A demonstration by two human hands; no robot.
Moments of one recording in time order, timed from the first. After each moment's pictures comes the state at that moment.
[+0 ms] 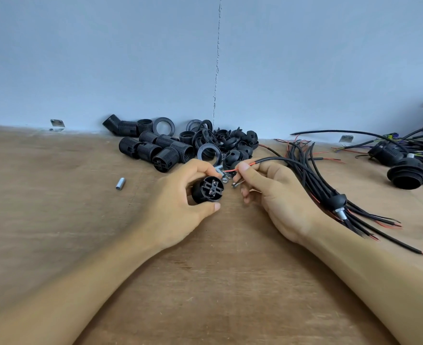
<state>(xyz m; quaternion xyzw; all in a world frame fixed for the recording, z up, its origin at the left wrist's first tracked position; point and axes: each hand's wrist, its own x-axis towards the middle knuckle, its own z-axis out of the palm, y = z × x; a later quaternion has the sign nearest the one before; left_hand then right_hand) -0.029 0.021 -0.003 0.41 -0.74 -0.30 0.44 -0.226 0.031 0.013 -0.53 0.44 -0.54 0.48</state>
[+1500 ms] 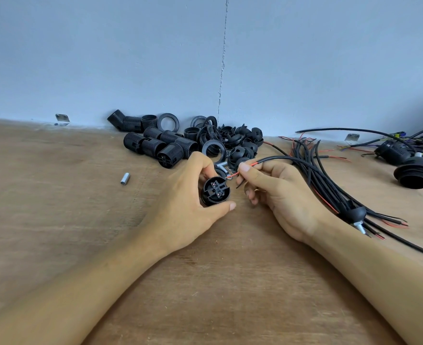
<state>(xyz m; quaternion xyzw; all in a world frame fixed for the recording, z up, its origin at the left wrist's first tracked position) -0.034 0.028 -0.006 0.41 -0.77 -0.17 0.46 -0.227 0.034 0.013 -0.57 0.41 -0.52 0.48</state>
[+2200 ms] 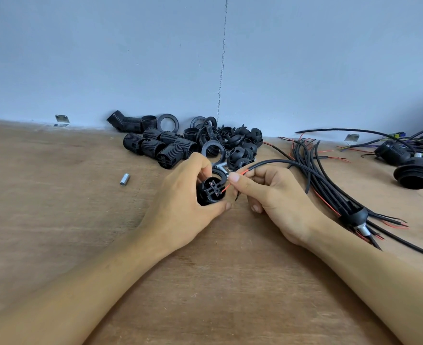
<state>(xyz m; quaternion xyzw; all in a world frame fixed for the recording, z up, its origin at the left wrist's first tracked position) -0.033 0.022 -0.011 0.44 -0.77 -0.13 0.45 -0.221 0.041 0.015 -0.62 0.44 -0.49 0.43</state>
